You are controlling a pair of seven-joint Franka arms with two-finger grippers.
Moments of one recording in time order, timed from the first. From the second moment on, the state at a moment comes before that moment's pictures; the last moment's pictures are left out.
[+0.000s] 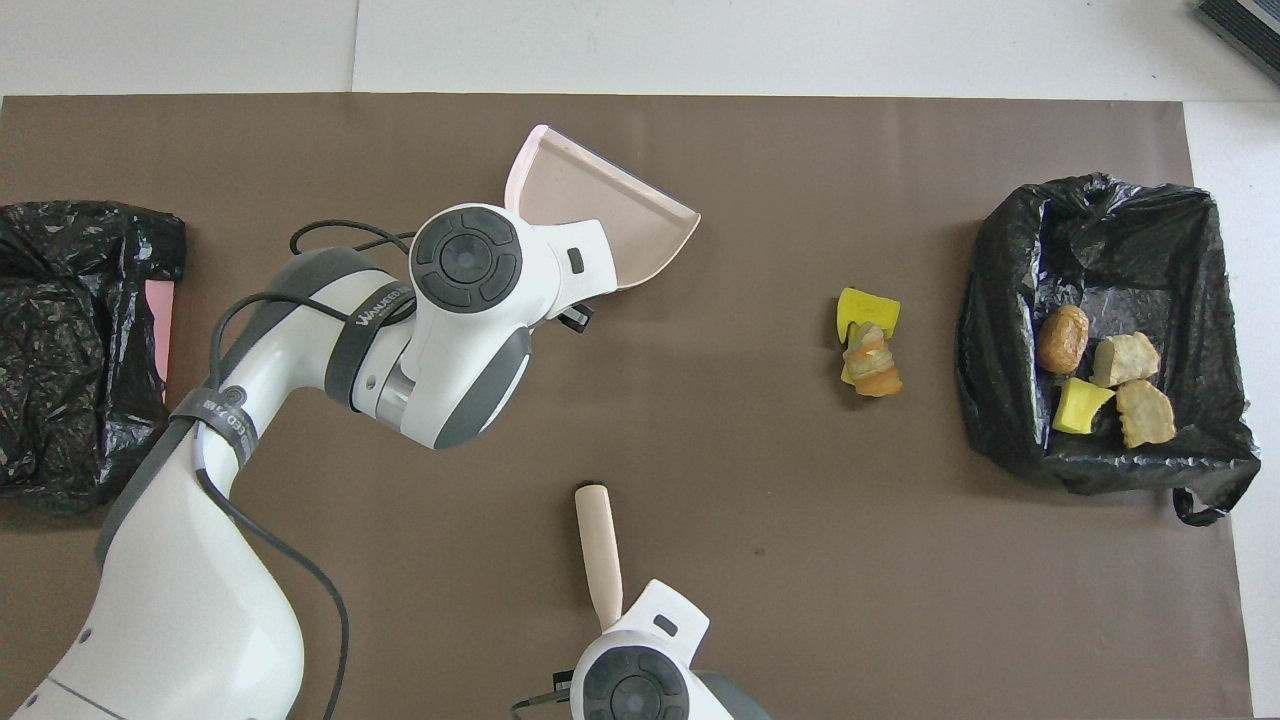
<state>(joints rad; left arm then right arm) -0.46 0.40 -0.02 -1.67 0.10 2.22 0.42 0.62 -0.10 0.19 -2.29 0.25 2.03 0.55</state>
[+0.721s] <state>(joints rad) -0.48 0.37 -0.05 -1.74 0.10 2.15 0.82 0.15 -0.15 0.18 -2.22 -0.04 1.89 0.33</state>
